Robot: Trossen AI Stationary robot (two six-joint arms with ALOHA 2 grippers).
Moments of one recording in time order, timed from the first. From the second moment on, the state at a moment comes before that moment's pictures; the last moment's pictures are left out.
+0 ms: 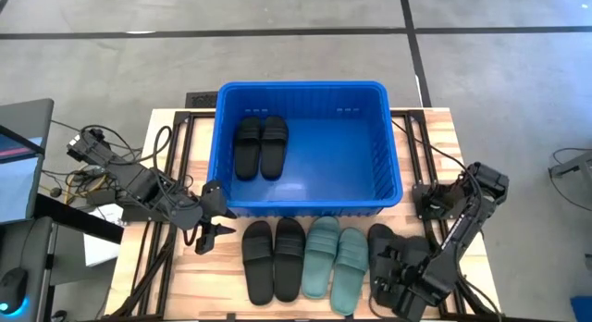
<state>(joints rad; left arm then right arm) -0.55 1.08 1.11 -0.81 -0.28 -0.58 1.01 1.74 1.24 -1.04 0.50 1.22</state>
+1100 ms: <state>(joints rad) -0.69 1.08 1.11 -0.91 -0.32 -0.65 0.83 1.93 1.30 -0.91 0.51 1.17</state>
